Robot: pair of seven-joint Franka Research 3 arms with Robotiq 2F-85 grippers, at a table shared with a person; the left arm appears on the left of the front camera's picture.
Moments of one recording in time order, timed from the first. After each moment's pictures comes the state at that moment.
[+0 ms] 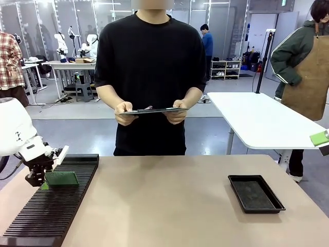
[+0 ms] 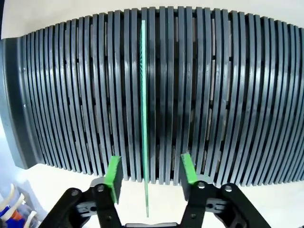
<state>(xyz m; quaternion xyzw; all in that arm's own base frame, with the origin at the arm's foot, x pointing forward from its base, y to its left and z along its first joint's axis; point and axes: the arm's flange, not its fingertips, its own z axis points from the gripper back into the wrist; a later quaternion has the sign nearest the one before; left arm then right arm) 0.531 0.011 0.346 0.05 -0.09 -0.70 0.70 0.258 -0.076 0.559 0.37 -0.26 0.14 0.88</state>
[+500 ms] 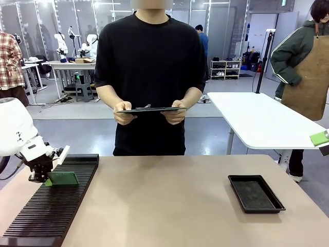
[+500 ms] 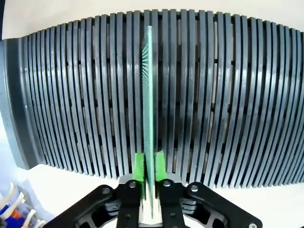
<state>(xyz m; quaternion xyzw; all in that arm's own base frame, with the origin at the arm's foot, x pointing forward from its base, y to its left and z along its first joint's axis) 0.532 0.007 0.347 0.05 -0.09 -0.70 0.71 0.258 -0.076 0.559 0.37 -0.26 0.14 0.88</state>
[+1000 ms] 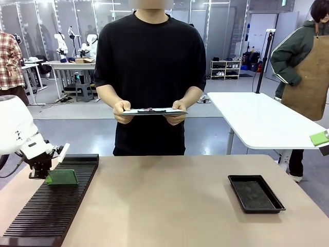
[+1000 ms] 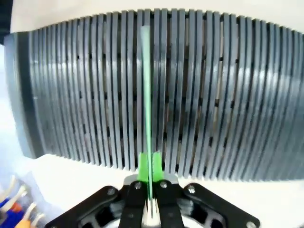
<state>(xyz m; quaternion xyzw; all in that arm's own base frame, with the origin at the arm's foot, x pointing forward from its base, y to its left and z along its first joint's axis) 0.531 0.007 0.361 0.06 -0.09 -0.69 0.71 0.258 -0.076 0.559 0.37 -0.26 0.14 0.88</state>
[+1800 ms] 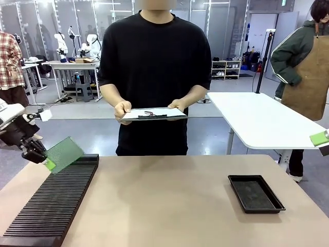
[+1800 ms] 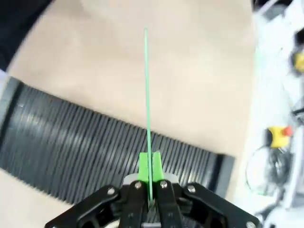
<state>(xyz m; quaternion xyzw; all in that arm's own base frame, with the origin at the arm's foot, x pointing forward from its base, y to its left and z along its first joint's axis) 0.477 0.014 0.447 -0.24 -0.18 -0.53 0.79 0.258 -0.076 0.559 0.37 -0.26 0.14 0.88</state>
